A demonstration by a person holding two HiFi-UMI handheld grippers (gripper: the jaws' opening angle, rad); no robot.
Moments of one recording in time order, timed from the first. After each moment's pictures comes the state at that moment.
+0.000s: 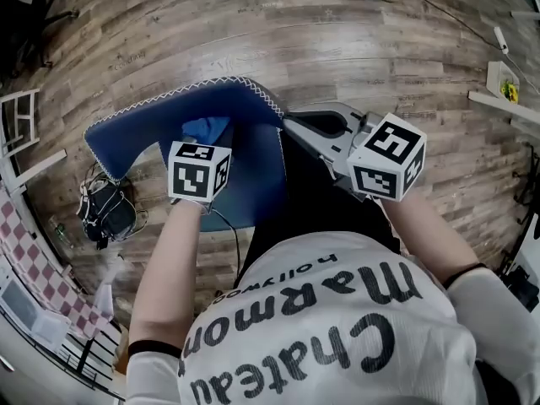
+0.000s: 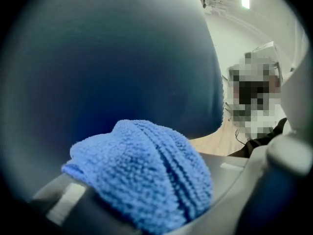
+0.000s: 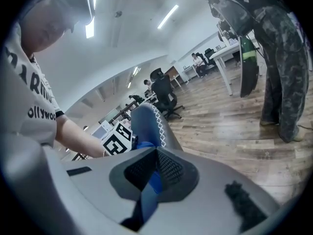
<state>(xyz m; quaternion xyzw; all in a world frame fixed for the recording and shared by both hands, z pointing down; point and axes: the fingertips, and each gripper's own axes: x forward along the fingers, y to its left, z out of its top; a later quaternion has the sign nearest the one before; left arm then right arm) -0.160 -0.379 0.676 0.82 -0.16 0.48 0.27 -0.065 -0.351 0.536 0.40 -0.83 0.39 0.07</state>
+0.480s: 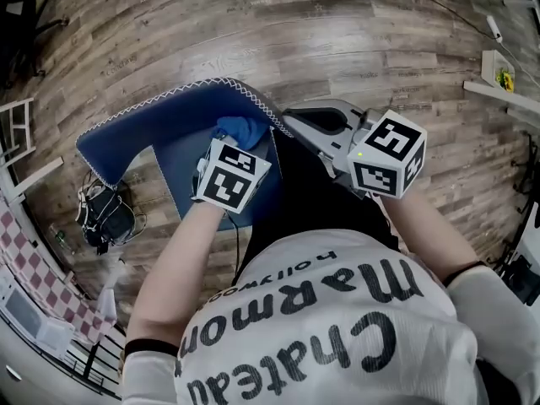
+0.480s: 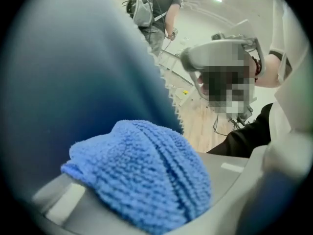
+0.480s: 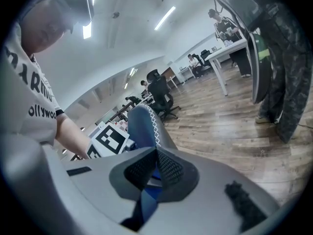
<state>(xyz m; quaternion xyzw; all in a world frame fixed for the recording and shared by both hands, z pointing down) -0.084 -0.308 0.660 0.85 -0.01 0.48 0.21 -0.046 -0.342 0.538 0.42 -0.82 0.39 0.07</state>
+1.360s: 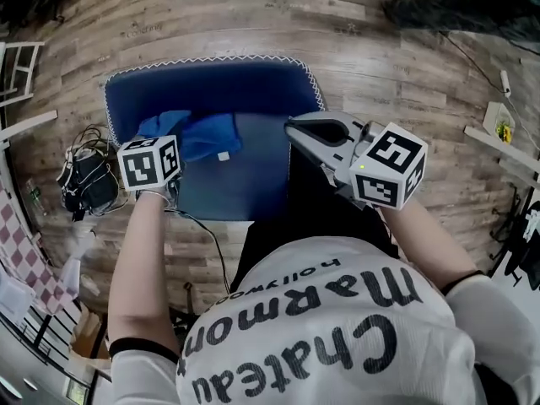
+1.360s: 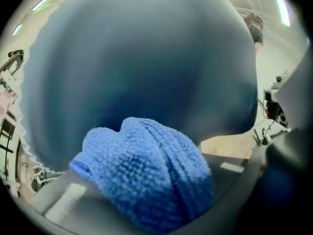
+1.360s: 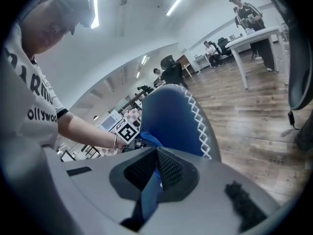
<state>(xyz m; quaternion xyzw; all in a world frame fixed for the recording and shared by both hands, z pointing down) -0.321 -0.431 0.695 0.75 -0.34 0.45 0.35 -0.125 -0.353 0.538 0.33 -0.85 0.40 0.11</state>
